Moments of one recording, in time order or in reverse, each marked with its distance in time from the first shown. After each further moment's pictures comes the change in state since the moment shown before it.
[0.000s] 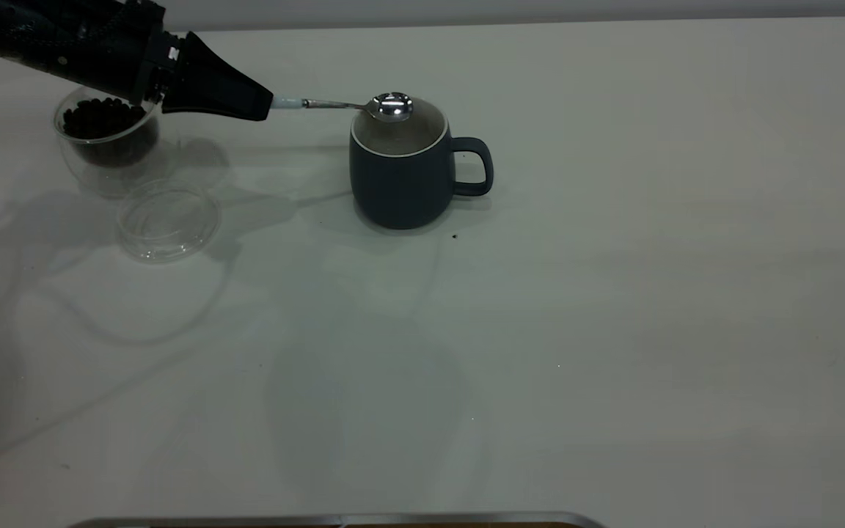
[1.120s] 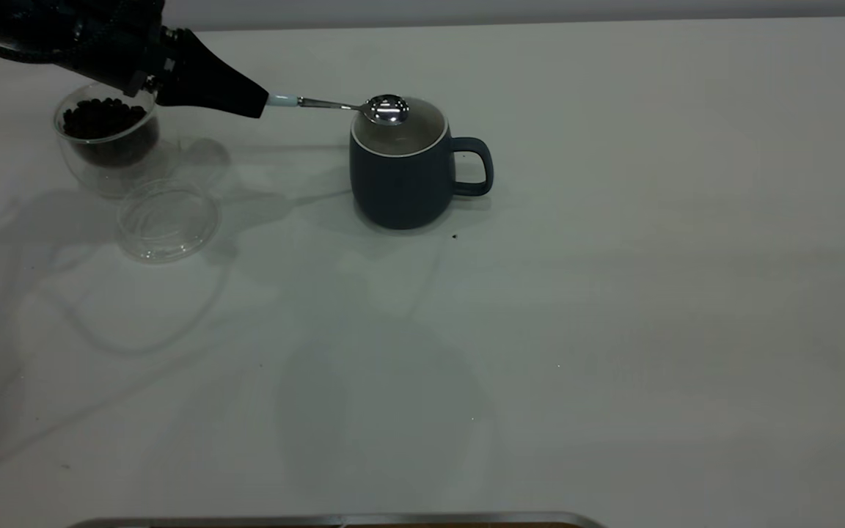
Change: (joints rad) left arm -0.011 -0.030 0.000 0.049 -0.053 0.108; right arm 0.000 0.000 0.000 0.000 0.000 0.000
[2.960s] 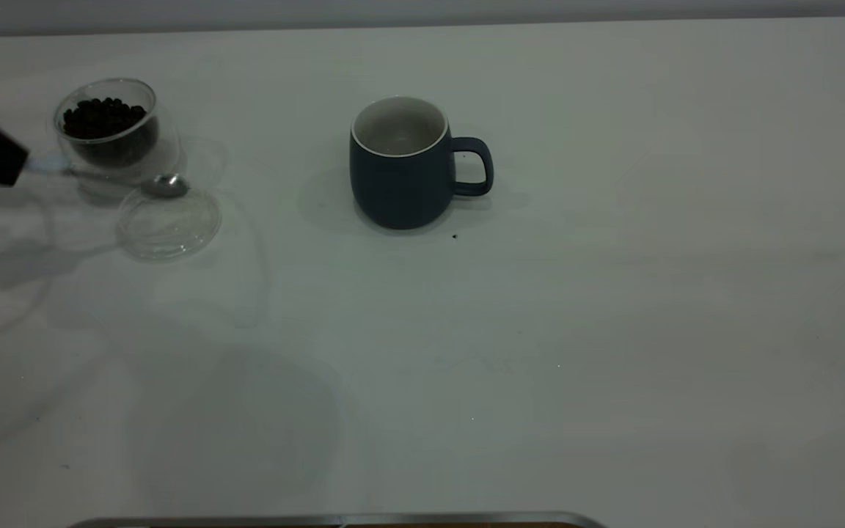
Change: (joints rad) left arm 0.409 -0.012 0.000 0.400 0.215 -0.693; right arm 0.000 0.000 0.000 0.000 0.000 0.000
